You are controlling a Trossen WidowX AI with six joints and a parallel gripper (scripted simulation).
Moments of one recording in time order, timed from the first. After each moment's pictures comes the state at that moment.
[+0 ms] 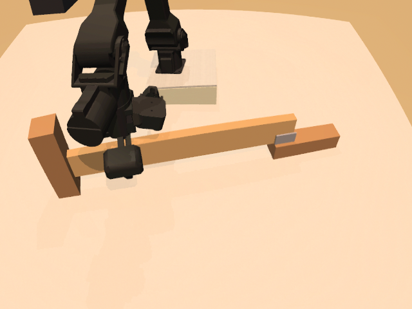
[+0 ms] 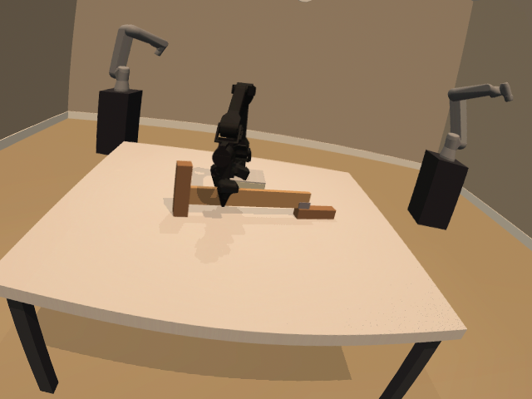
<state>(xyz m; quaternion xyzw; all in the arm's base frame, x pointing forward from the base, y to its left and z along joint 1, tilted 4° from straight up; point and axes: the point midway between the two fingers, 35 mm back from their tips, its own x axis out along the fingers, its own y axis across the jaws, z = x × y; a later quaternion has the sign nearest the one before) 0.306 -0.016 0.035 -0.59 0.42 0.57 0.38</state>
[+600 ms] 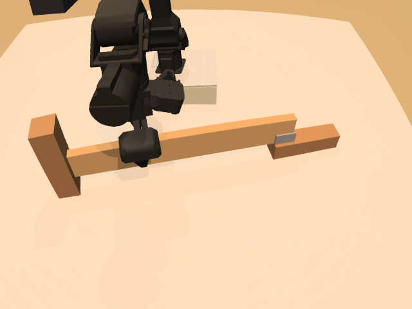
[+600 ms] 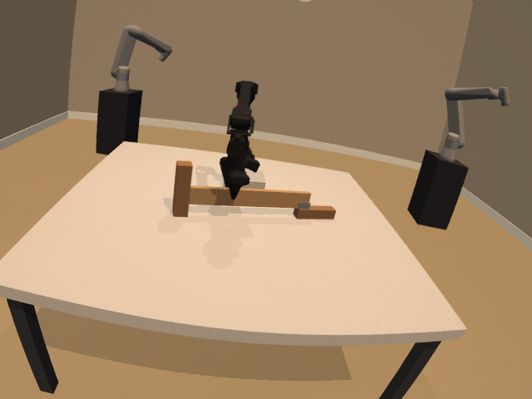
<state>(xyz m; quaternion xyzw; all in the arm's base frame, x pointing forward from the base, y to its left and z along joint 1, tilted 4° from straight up) 0.294 0.014 0.063 -0.60 0.41 0.57 0.38</state>
